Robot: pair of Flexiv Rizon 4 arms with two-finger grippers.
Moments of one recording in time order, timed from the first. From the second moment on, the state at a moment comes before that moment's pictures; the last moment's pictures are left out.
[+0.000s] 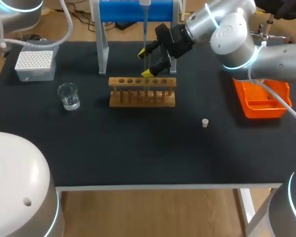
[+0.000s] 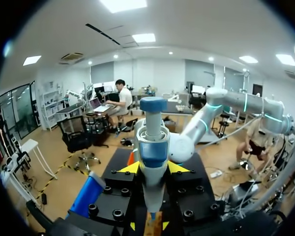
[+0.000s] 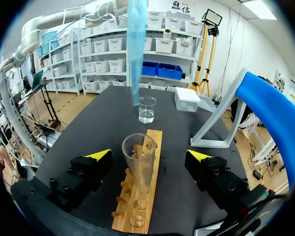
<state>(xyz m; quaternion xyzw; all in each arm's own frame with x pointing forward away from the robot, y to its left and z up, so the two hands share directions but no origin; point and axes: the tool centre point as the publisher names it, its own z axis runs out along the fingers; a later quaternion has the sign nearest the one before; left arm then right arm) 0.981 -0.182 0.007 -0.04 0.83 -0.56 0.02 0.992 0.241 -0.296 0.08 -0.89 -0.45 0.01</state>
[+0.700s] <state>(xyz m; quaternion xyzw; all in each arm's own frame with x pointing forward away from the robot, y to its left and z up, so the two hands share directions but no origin) 0.998 -0.179 -0.002 -0.04 0.82 -0.57 0.02 0.992 0.241 -0.296 0.08 -0.89 -0.45 0.01</state>
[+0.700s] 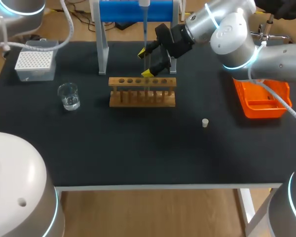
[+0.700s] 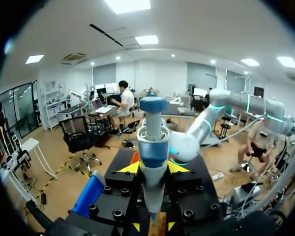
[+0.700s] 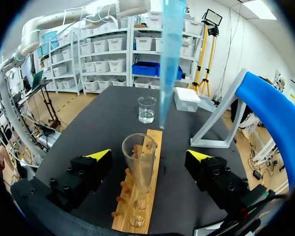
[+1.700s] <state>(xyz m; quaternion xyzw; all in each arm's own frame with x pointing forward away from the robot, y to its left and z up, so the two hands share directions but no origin) 1.002 -0.171 -0.025 -0.06 0.82 -0.57 0.02 0.992 0.241 -0.296 0.08 -0.89 -0.45 0.01</state>
